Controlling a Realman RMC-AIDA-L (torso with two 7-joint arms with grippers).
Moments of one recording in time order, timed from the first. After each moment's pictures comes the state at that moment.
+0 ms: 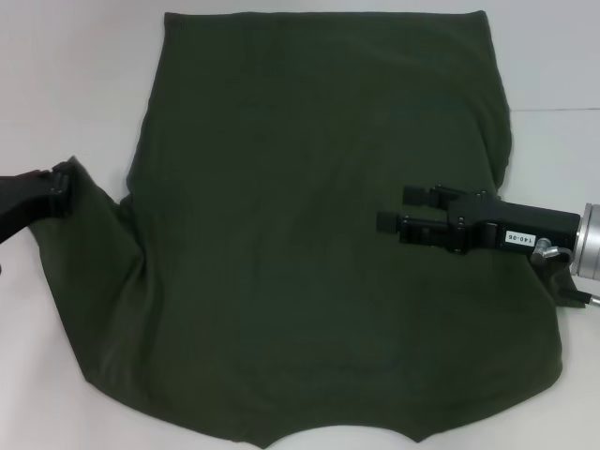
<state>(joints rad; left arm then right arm) -0.49 -2.17 0.54 0.69 1.81 0.90 -1.34 0.58 2.06 -0.70 -0.52 -1.85 -1.42 1.50</state>
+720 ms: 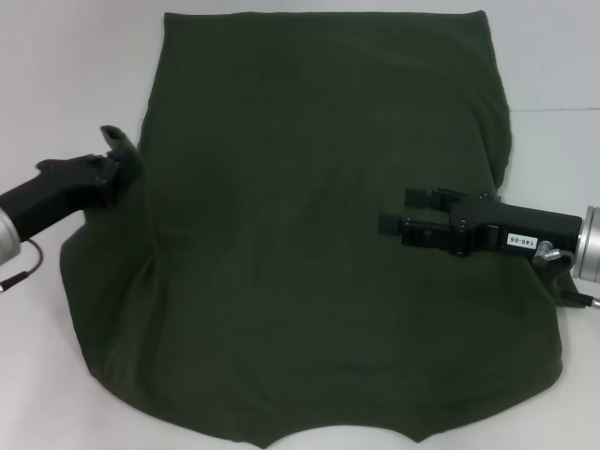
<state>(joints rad) -0.49 -2.17 0.57 0.72 1.80 1.12 -1.41 0.58 2.06 -0.70 -0.52 -1.85 -1.42 1.50</state>
